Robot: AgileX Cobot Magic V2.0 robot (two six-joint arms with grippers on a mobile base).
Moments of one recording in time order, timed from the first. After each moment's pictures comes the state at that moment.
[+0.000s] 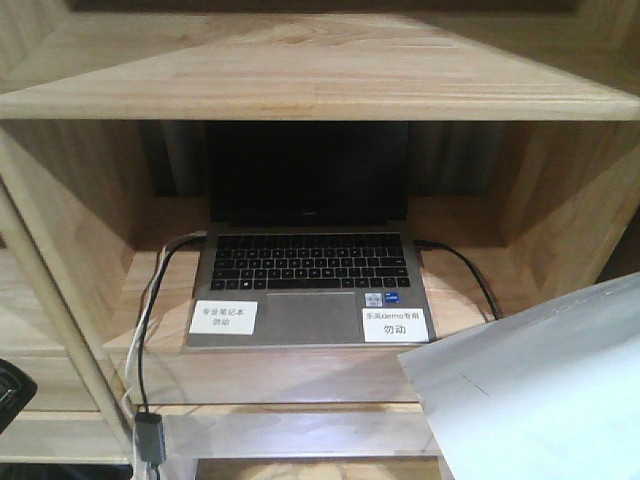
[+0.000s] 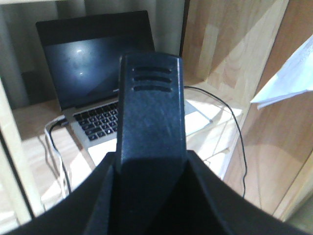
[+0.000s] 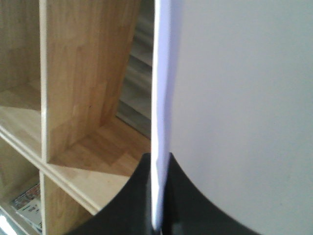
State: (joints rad) left arm -0.48 0.19 -0.63 -0.17 0.83 0.06; right arm 0.20 0.02 -0.06 -0.26 -0.33 1.42
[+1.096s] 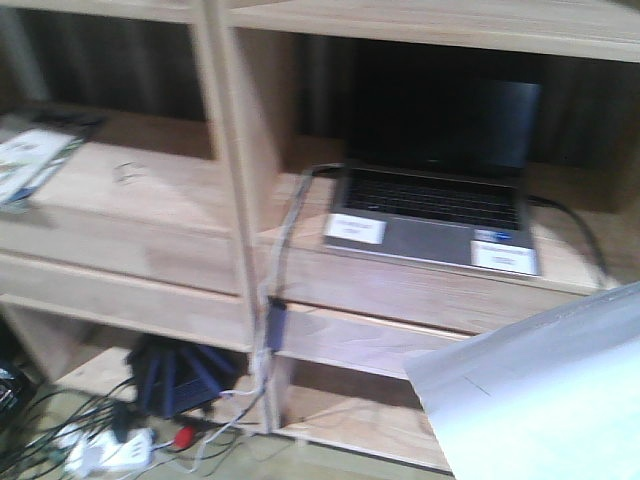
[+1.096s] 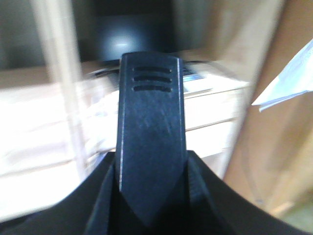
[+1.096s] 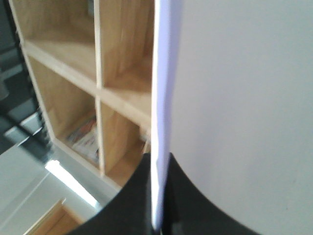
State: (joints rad) left arm -0.48 0.19 -0.63 -0.17 0.83 0.06; right arm 0.20 0.02 -0.06 -0.26 -0.33 1.42
